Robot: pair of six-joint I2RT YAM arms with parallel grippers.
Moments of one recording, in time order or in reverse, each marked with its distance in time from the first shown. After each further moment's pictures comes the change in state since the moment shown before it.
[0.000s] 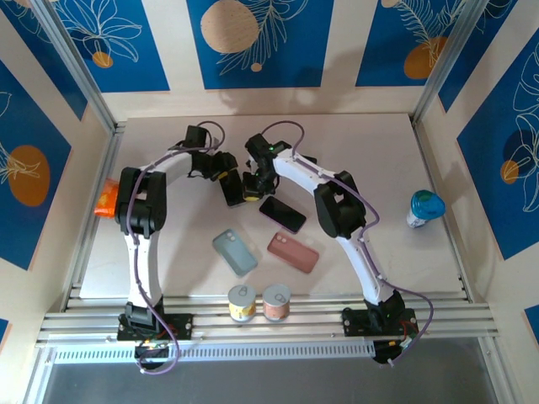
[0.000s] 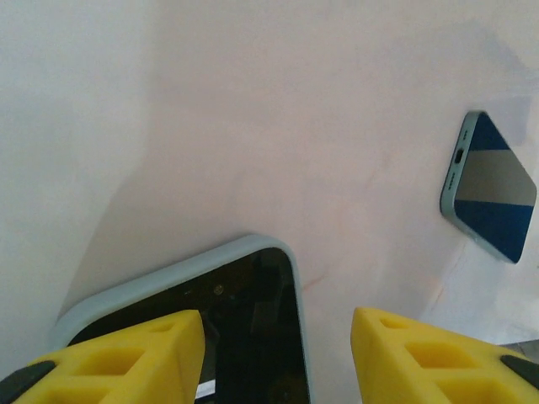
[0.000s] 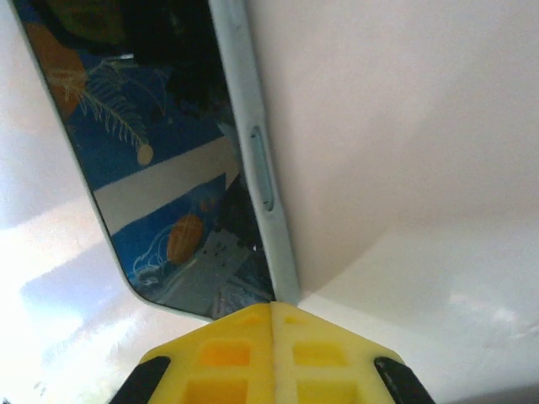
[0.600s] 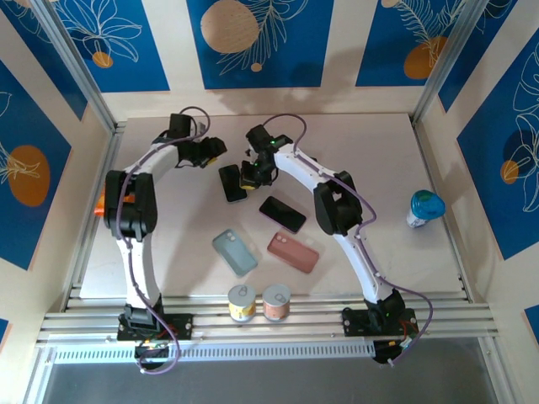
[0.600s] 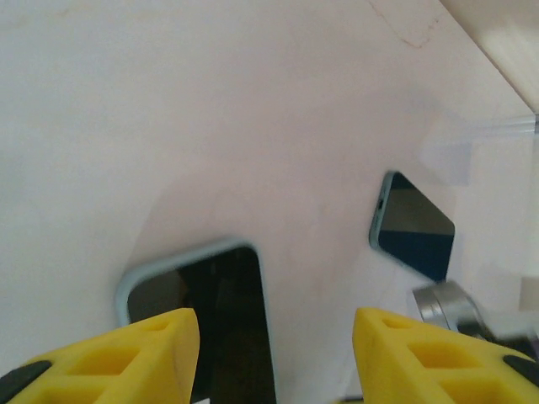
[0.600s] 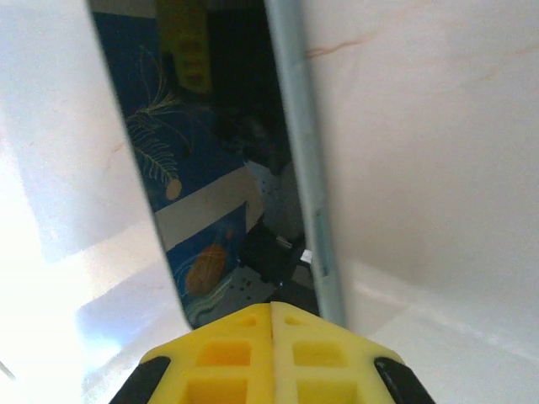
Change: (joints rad) left arm 0.073 -0.138 -0.042 0.006 0.035 -0.013; right arm 0.000 0.074 0.154 0.014 -0.028 0.039
